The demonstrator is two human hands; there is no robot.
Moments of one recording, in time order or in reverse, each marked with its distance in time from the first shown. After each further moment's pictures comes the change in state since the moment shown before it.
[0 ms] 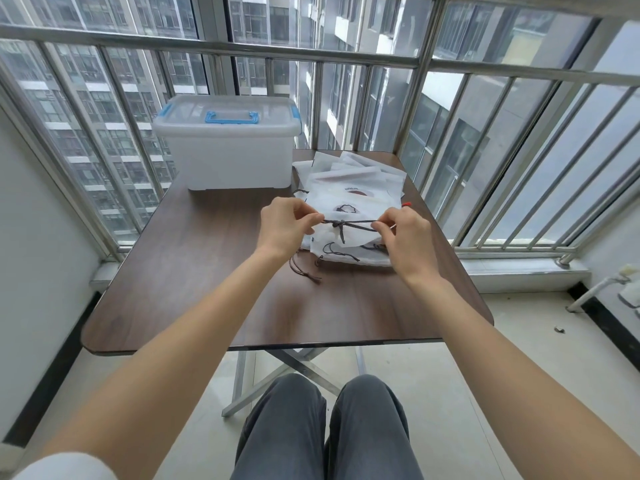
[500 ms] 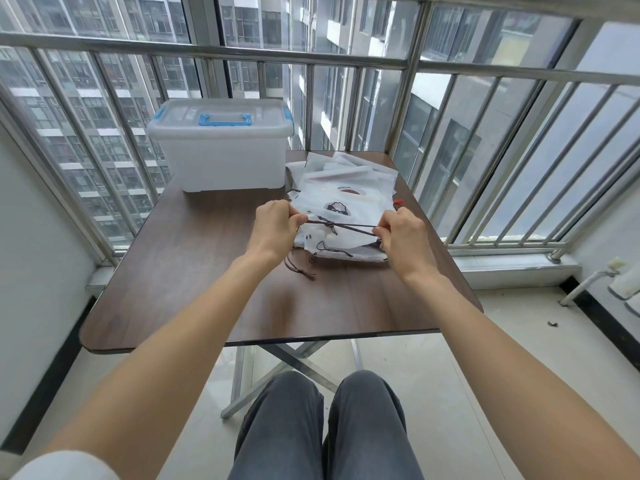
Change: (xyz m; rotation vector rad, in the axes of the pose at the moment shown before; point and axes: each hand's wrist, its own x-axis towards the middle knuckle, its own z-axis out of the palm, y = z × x) left_hand -0.004 -0.001 -0.001 0.253 0.008 0.063; right_hand -0.007 0.006 -0.010 -0.200 -0.051 -0.031
